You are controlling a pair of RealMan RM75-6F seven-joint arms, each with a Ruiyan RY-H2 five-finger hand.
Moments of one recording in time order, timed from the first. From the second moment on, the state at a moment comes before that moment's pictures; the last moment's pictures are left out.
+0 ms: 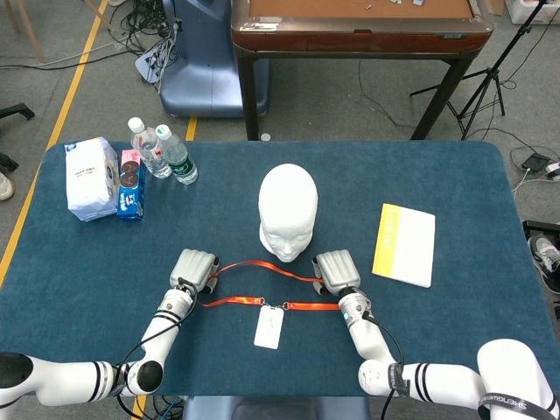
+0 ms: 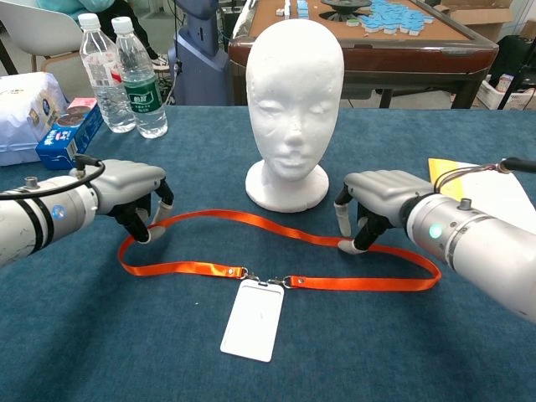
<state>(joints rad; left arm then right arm) -0.84 -1.67 -0.13 -1.52 0.68 1.07 0.75 0.76 -1.79 0.18 -1.46 -0.72 1.08 -0.78</state>
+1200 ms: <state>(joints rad) -0.80 -1.57 -0.16 -1.64 0.75 1.11 0.66 0.72 -1.65 0.19 -1.61 -0.84 1.10 -0.63</state>
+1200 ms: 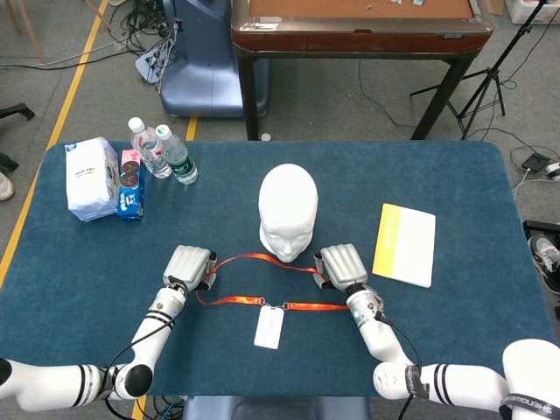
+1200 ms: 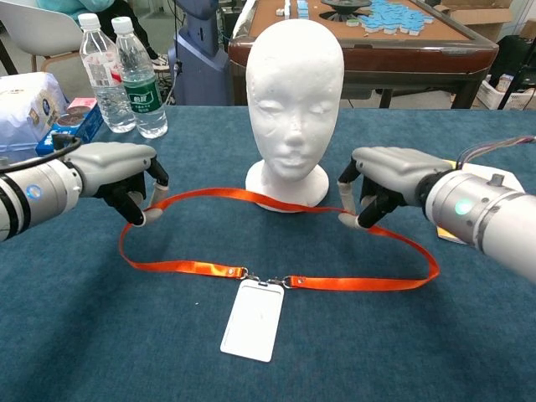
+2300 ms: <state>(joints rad) -0.78 -1.26 -0.35 -2.03 0.84 1.24 0.54 0.63 -1.21 0.35 -1.97 -1.03 1.20 -0.33</state>
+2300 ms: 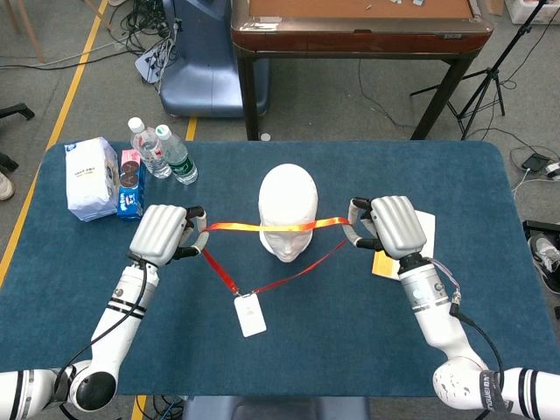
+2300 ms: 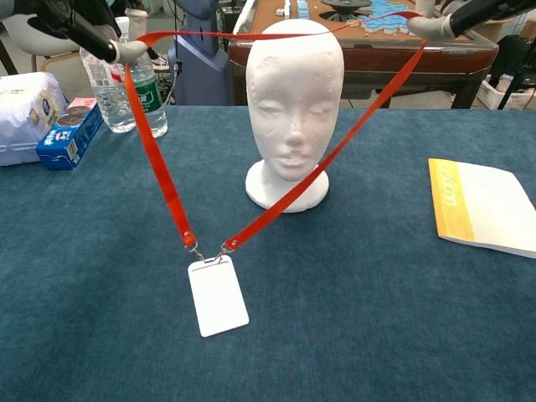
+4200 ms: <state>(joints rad) -1.20 -1.47 -0.45 -1.36 0.46 0.98 0.60 1.00 -1.41 0.53 -1.54 -0.48 1.21 -0.59</state>
